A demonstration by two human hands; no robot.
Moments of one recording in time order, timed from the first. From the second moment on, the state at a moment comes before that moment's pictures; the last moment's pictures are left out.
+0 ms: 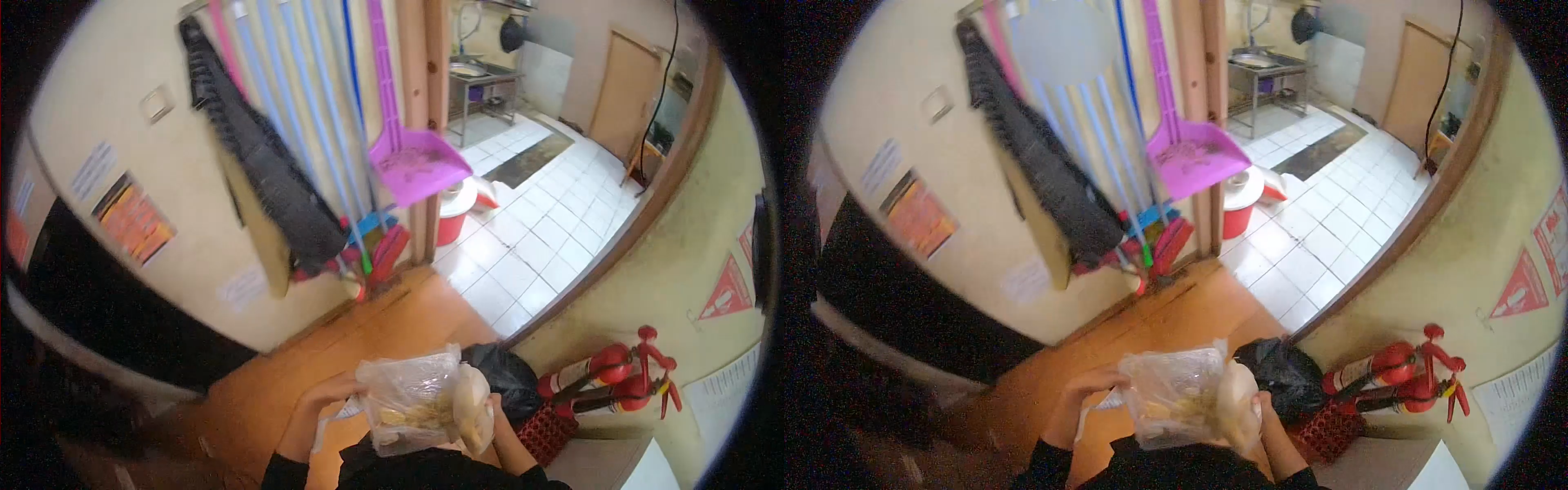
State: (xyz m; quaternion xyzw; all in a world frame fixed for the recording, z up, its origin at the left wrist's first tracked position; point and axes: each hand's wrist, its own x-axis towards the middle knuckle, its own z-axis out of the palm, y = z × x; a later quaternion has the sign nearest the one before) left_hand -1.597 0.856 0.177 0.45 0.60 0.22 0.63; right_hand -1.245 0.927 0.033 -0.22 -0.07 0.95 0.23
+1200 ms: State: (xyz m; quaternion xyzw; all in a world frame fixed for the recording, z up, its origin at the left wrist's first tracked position) left_hand -1.183 2.024 0.055 0.73 0.45 -0.05 0.51; right_hand -0.937 1.781 -0.071 -0.20 0.09 0.70 0.68
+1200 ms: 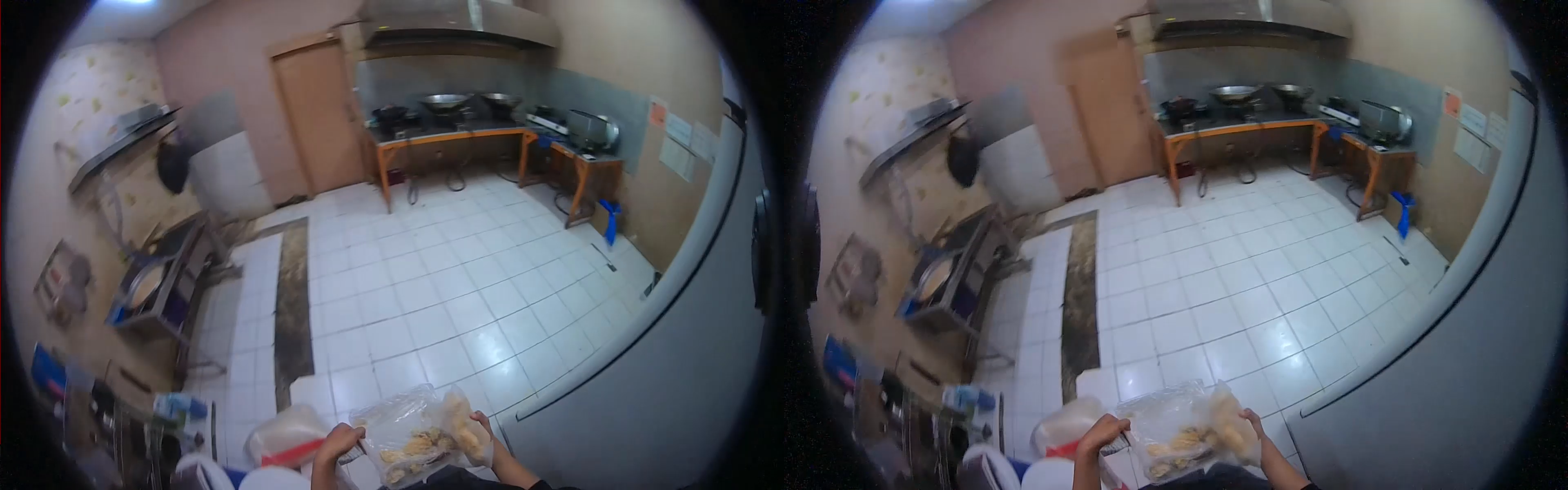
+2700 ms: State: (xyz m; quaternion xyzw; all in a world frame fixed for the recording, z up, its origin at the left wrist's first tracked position) left_hand 0.303 2.632 0.036 0.82 0.10 -0.17 0.53; right_hand 0.321 2.301 0.009 -0.31 0.23 0.11 0.92
